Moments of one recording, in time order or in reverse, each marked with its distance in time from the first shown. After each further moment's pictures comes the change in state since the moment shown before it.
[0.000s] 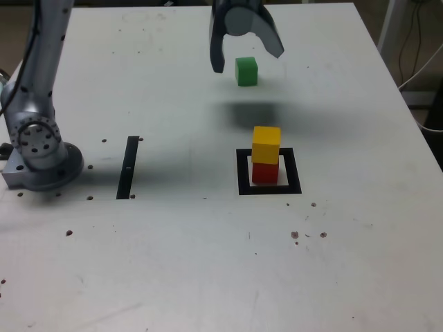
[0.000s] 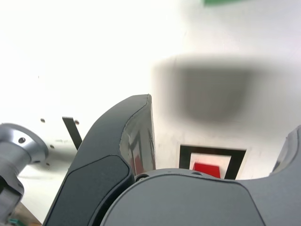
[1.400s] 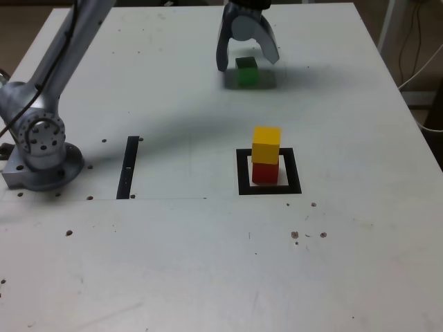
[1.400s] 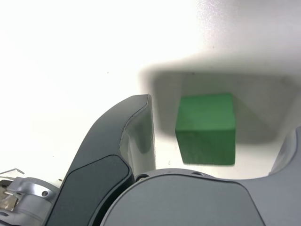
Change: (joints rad) arm 0.183 0.321 -0.308 0.080 0.042 0.244
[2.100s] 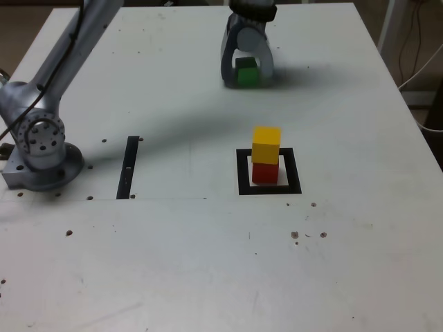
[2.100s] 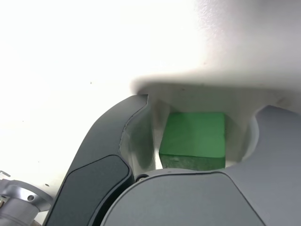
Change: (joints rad) arm -0.015 0.038 0.003 -0.028 0.007 -0.054
